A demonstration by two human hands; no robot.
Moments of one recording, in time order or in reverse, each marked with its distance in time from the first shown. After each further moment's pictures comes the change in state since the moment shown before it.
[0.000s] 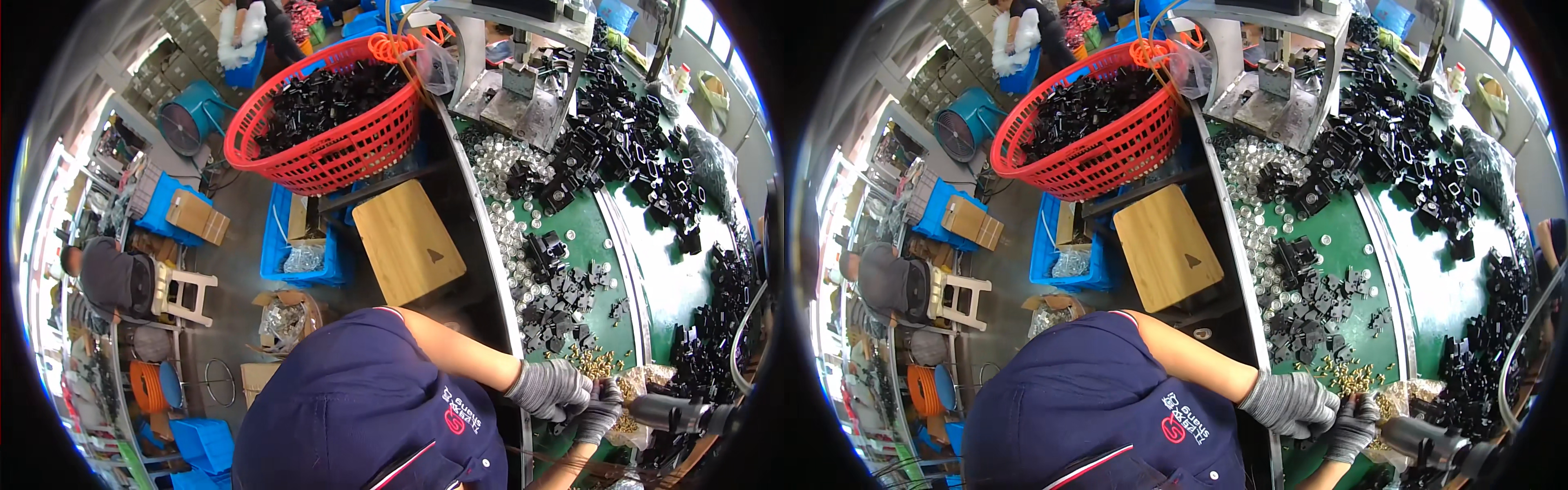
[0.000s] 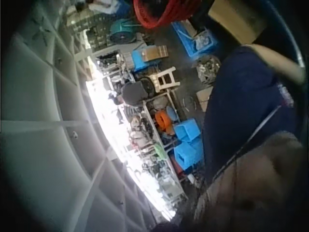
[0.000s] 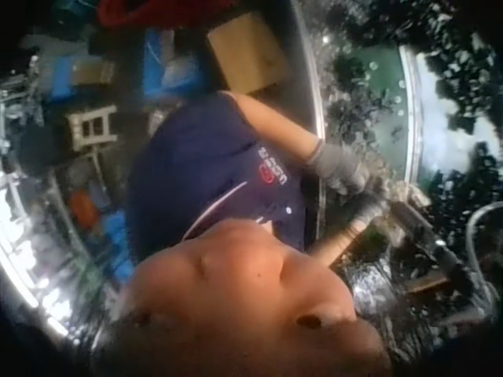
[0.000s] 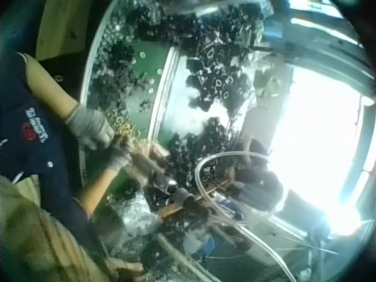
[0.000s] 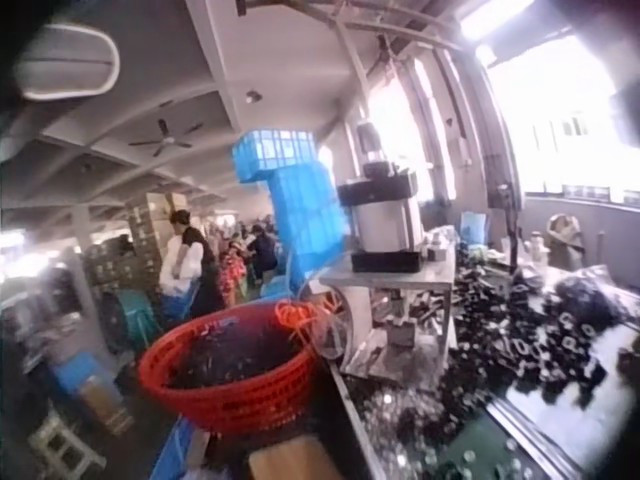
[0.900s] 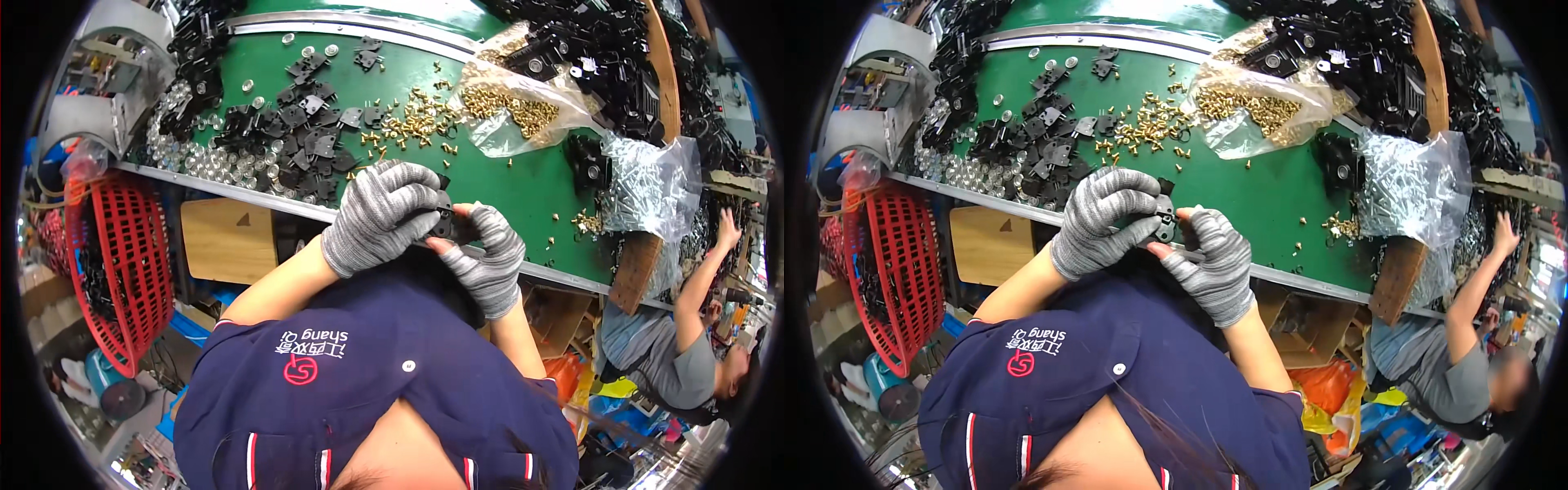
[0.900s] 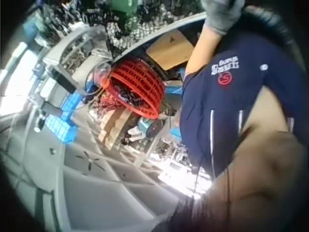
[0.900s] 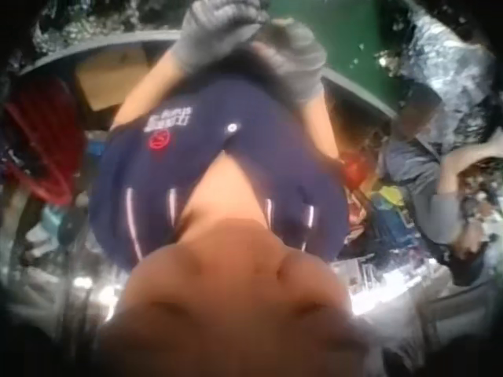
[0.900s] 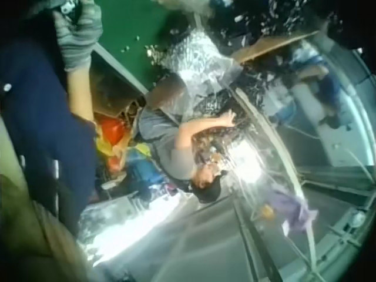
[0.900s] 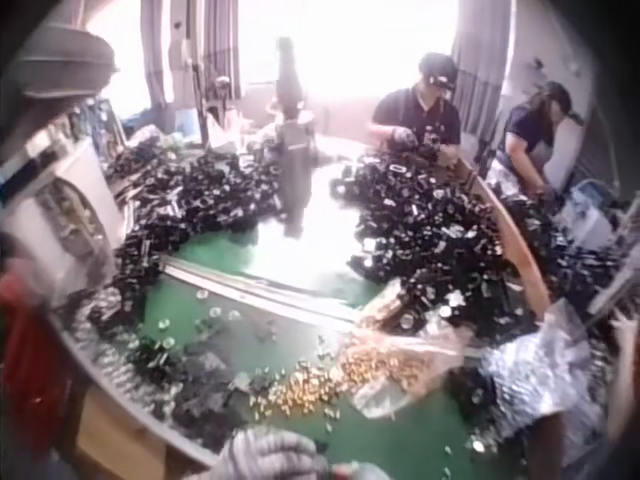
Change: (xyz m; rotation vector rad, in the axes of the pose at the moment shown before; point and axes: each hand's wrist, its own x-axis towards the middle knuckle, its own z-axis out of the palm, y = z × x) left_hand 0.003 -0.002 0.001 0.171 0.007 0.112; right_hand -0.105 -0.122 -0.048 0.441 0.287 0.192
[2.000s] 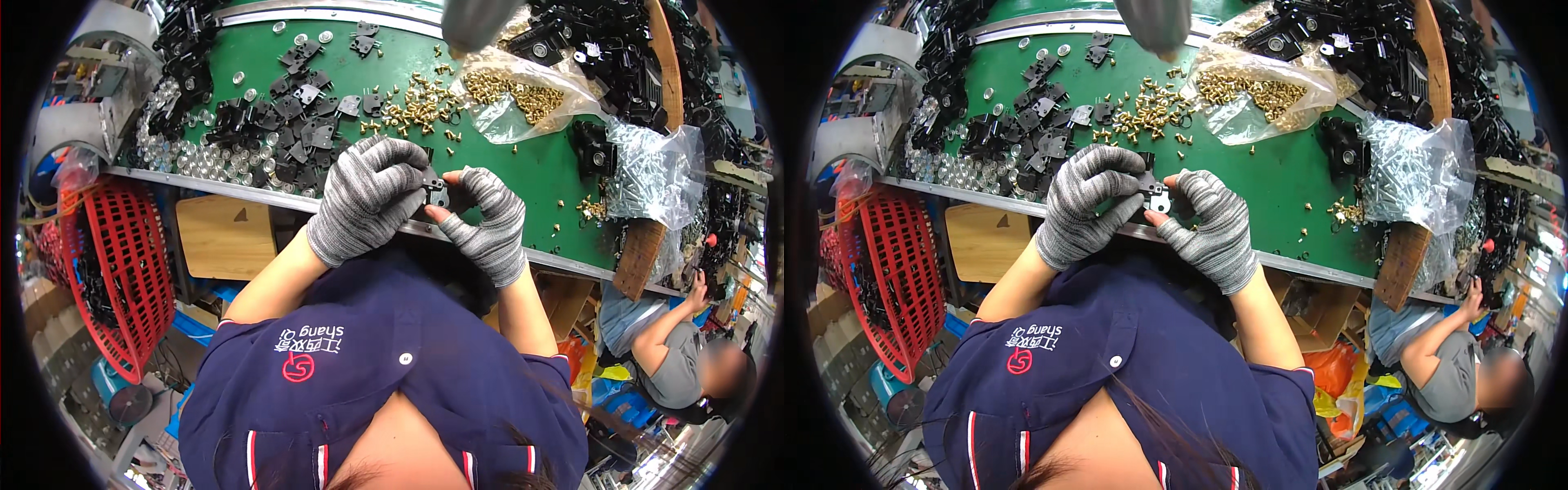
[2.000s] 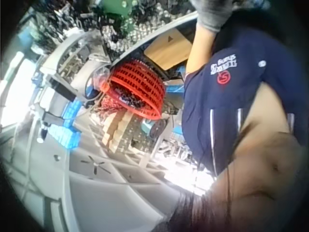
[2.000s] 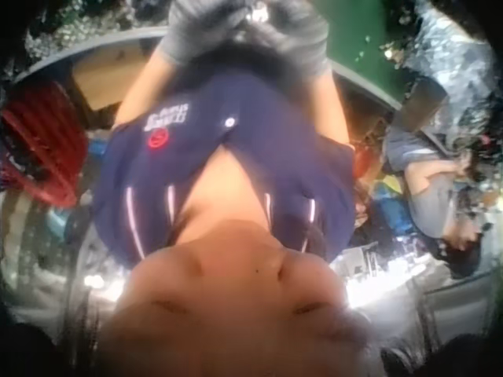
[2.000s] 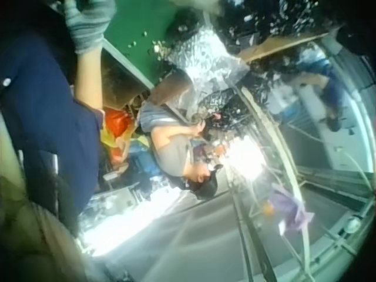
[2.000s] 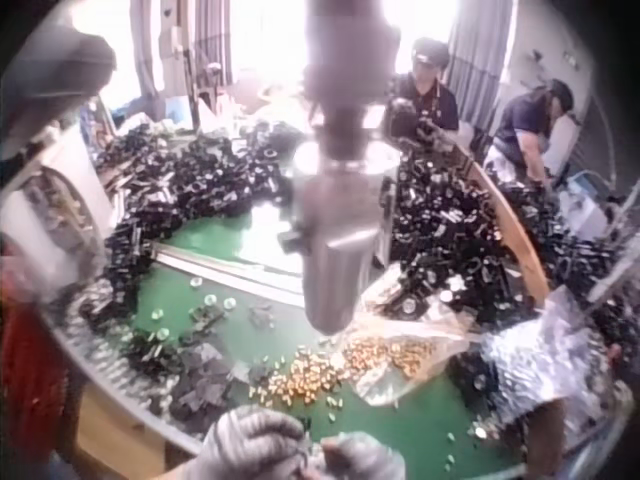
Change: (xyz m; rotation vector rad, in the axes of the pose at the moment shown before) left_hand 0.004 -0.005 -0.018 0.078 -0.030 -0.034; right_hand 0.022 0.013 0.011 0.043 -0.149 0.041
